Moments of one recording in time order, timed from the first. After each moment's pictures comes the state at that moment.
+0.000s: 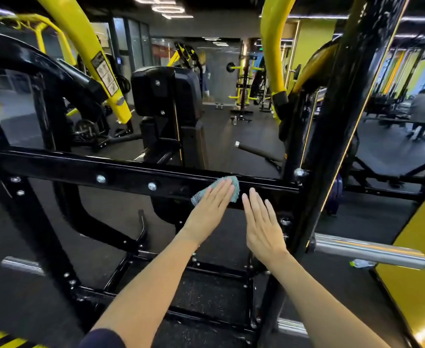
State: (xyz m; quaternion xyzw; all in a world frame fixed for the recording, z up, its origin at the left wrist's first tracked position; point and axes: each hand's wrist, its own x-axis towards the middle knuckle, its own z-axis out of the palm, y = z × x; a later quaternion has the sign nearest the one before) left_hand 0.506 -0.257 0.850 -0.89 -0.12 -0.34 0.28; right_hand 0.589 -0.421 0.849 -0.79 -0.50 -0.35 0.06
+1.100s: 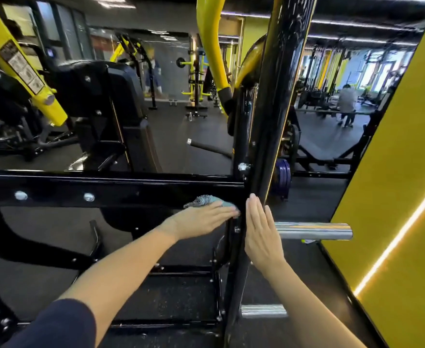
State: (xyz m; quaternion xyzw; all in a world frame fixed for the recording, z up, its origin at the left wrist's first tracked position) left_hand 0.561 -0.301 0.874 -0.84 0.26 -0.22 0.43; right_hand 0.638 -0.502 0.826 -0.84 -0.39 -0.37 0.01
